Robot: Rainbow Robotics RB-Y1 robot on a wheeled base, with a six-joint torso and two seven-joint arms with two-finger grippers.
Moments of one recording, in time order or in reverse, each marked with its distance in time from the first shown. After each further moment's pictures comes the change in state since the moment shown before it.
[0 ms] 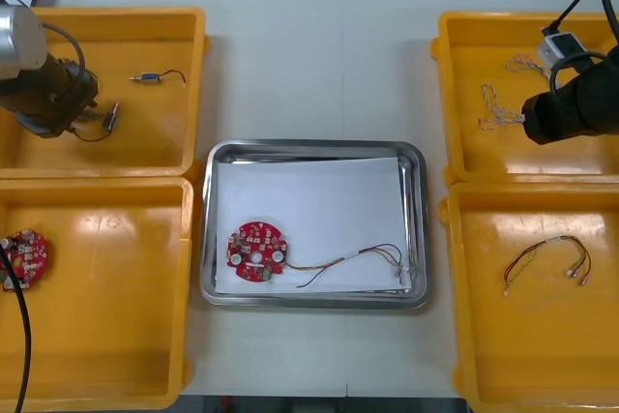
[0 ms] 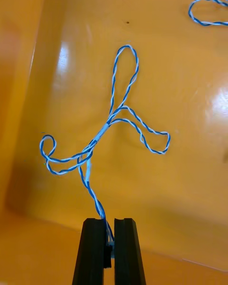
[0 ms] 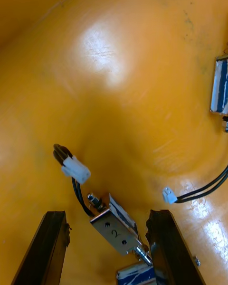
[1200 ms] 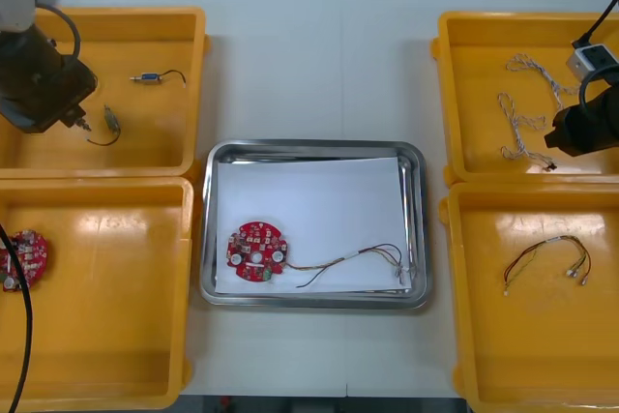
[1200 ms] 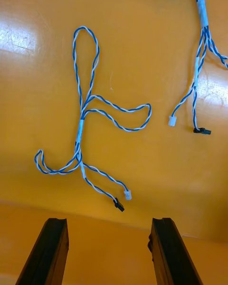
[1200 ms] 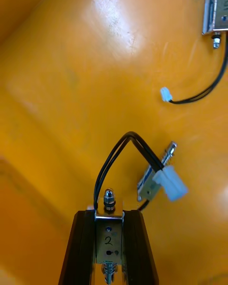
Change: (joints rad) right arm 0.054 -0.049 -0.027 0.000 0.050 0.015 0.026; left arm -0.001 0.004 0.019 -0.258 0.004 0.405 0.000
